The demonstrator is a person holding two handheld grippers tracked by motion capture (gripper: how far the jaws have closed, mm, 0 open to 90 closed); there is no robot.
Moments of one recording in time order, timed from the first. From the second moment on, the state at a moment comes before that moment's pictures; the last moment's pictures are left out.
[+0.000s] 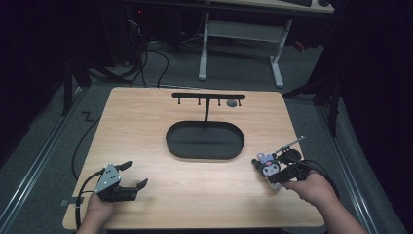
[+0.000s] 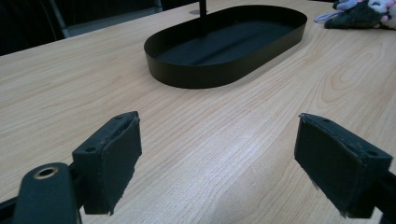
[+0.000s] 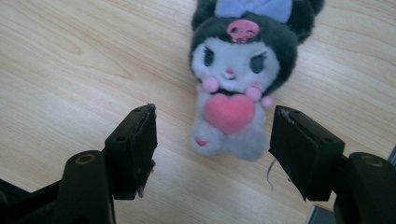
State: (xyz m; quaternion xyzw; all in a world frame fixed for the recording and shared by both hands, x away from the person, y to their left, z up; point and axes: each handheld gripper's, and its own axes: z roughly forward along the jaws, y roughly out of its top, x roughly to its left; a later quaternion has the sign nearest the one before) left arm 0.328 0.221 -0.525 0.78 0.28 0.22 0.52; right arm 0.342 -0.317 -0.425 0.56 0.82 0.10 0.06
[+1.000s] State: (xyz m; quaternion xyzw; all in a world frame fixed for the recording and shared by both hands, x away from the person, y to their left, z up) left arm 0.328 0.222 -0.525 0.78 0.28 0.22 0.52; right arm 0.354 -0.322 -0.470 0.58 0.81 0.06 0.04
